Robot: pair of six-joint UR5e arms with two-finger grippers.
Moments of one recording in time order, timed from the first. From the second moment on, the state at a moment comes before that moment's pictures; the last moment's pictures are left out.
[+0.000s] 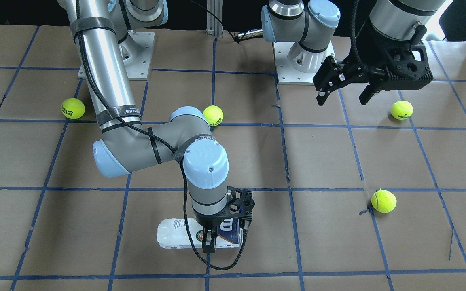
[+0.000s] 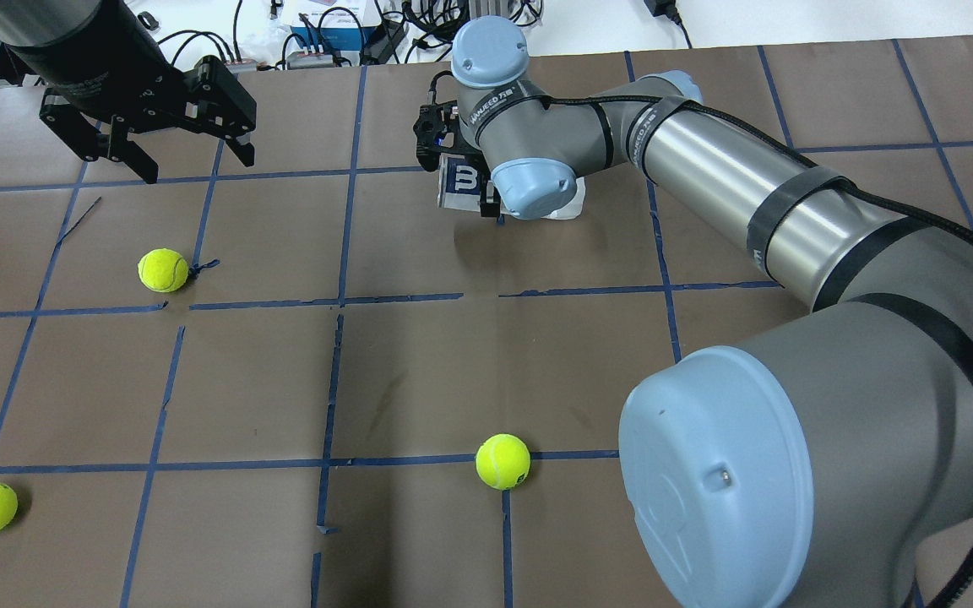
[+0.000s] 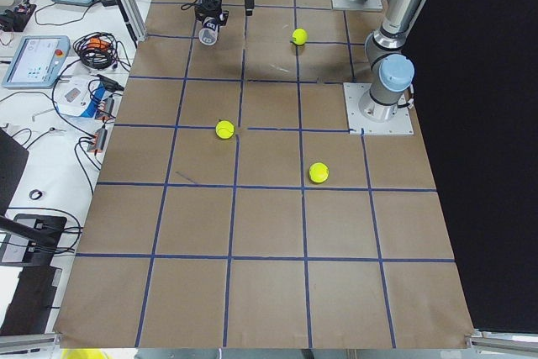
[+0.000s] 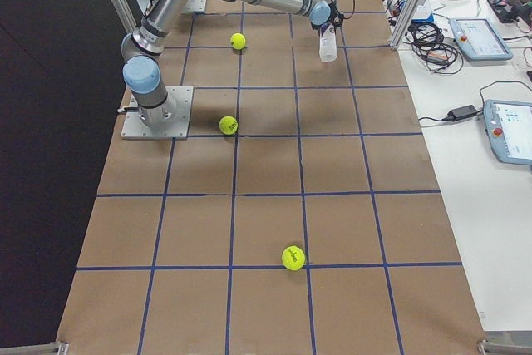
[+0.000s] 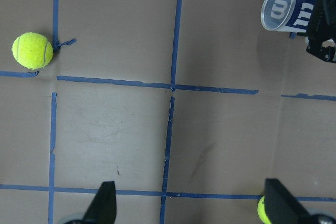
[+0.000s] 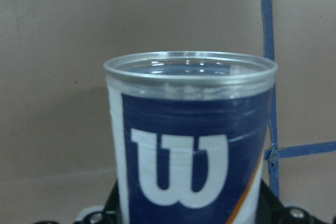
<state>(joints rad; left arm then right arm) -1.50 -1.59 -1.45 -1.65 1.50 -0.03 1.91 -0.84 1.31 -2.22 -1.60 -1.17</state>
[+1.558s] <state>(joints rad) -1.48 -2.02 -1.41 -1.37 1.16 -0.03 1.70 -1.23 1.36 -1.87 -1.61 -0.45</state>
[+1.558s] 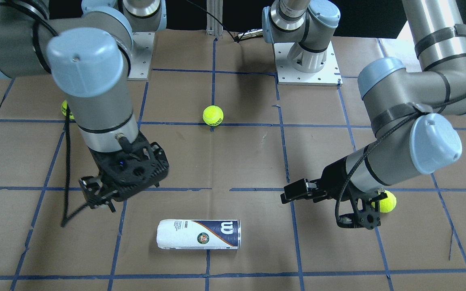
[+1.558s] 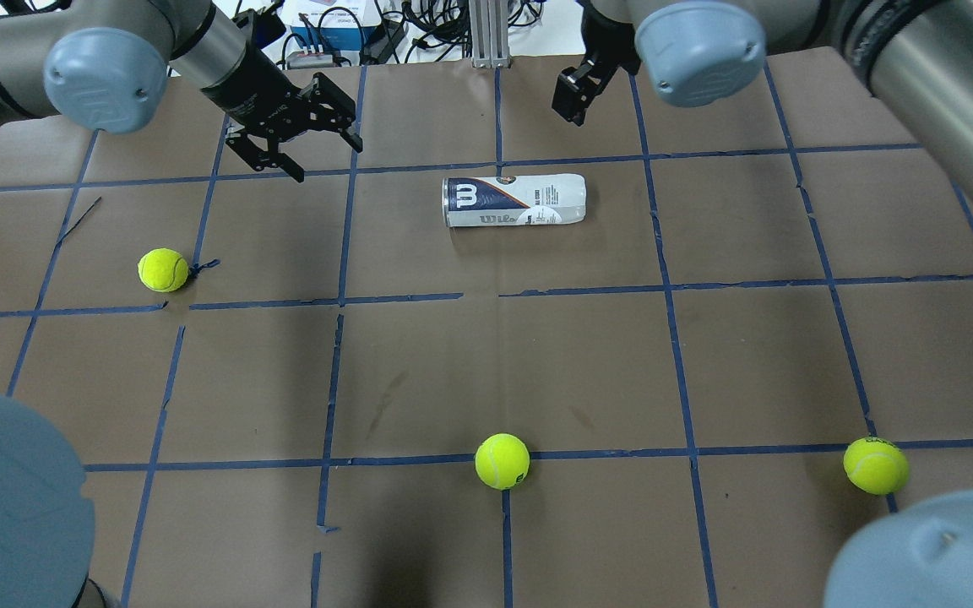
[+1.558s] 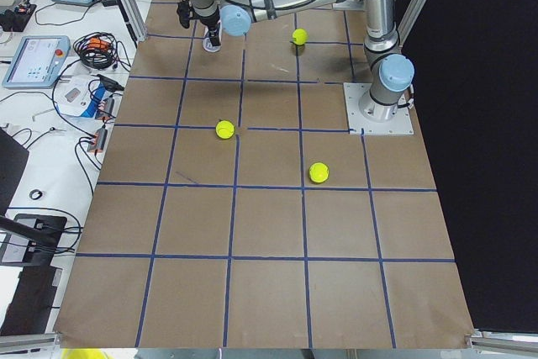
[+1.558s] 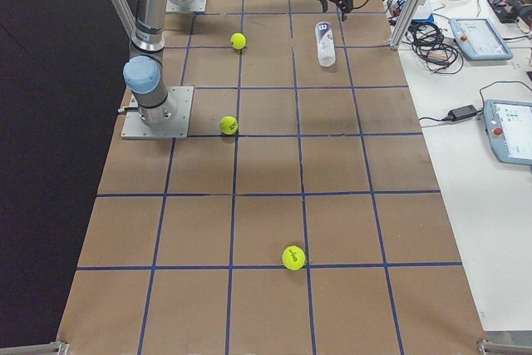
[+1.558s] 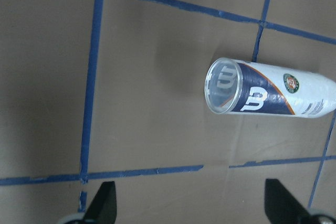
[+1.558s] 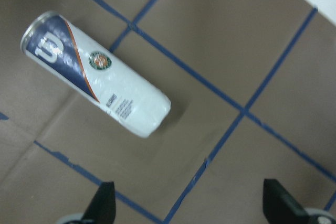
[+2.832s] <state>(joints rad) -1.54 -2.28 -1.52 -0.96 0.67 -0.09 1.55 -1.44 1.45 -1.52 -1.60 0.04</state>
